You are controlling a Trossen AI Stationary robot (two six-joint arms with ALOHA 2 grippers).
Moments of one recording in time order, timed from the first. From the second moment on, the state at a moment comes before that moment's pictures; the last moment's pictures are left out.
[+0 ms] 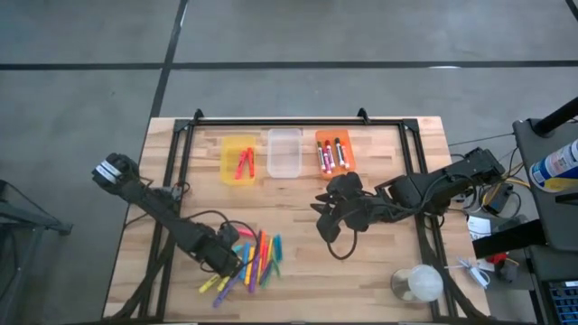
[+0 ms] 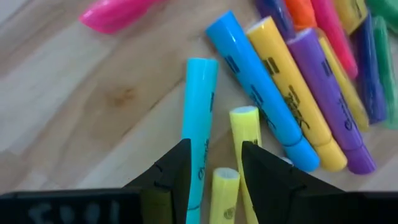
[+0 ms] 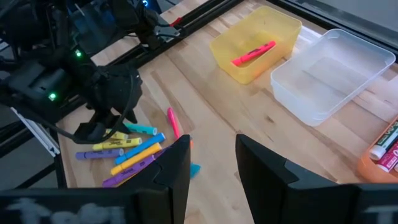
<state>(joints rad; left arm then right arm) -0.66 1.49 0.86 -0.65 -0.11 -1.50 0.39 1.51 1.53 -0.77 0.57 0.86</state>
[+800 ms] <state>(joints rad) -0.62 1.49 0.72 -0.53 -0.09 -1.53 0.39 1.51 1.53 -0.77 0.57 0.85</state>
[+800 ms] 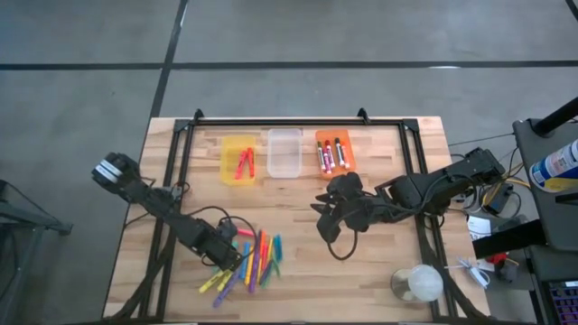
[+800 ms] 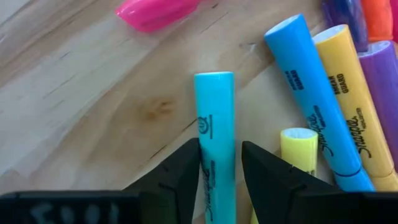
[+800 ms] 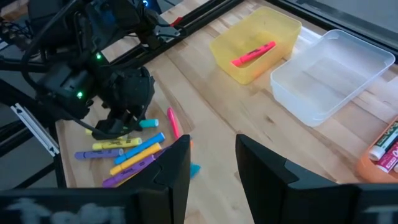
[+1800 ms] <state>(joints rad) -0.42 1.25 0.80 -0.75 -0.13 -1.47 0.39 1.51 1.53 -0.75 0.58 0.81</state>
